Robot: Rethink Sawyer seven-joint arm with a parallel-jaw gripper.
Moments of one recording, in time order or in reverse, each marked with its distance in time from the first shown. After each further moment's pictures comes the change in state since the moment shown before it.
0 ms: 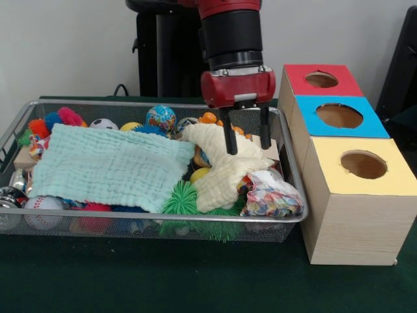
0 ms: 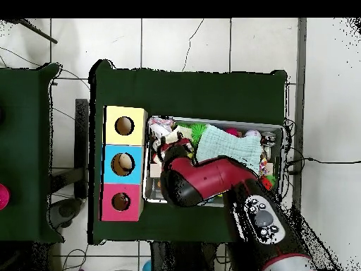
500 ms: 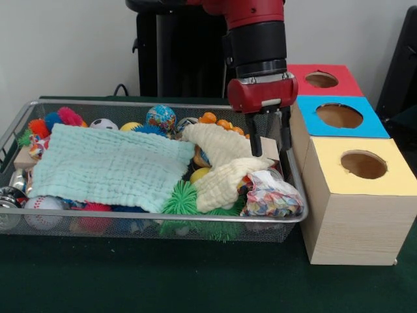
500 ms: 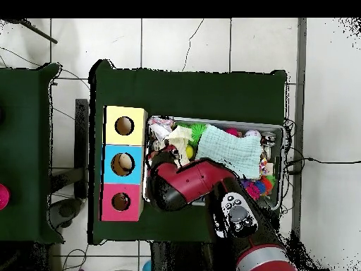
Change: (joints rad) arm 0.091 0.036 -0.048 0.000 -0.005 -0.002 0.000
